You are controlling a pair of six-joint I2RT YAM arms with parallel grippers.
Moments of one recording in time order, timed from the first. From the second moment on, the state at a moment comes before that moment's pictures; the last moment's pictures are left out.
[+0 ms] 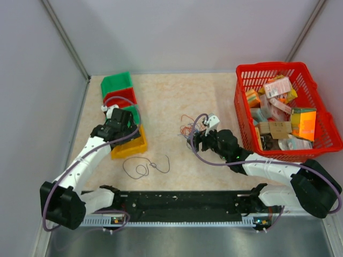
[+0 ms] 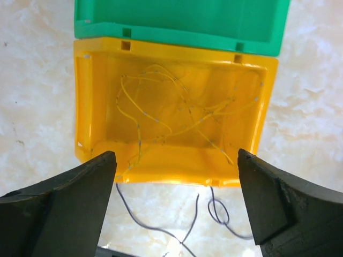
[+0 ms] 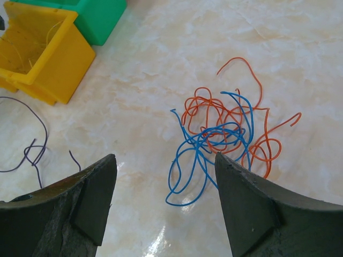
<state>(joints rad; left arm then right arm) -0.31 1.17 0.90 -0.73 -0.35 -0.66 0.78 1.21 0.45 0.49 0.05 0.19</state>
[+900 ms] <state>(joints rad) -0.88 1.19 0.77 -0.87 -0.23 -1.02 0.78 1.23 0.45 0.49 0.05 0.19</state>
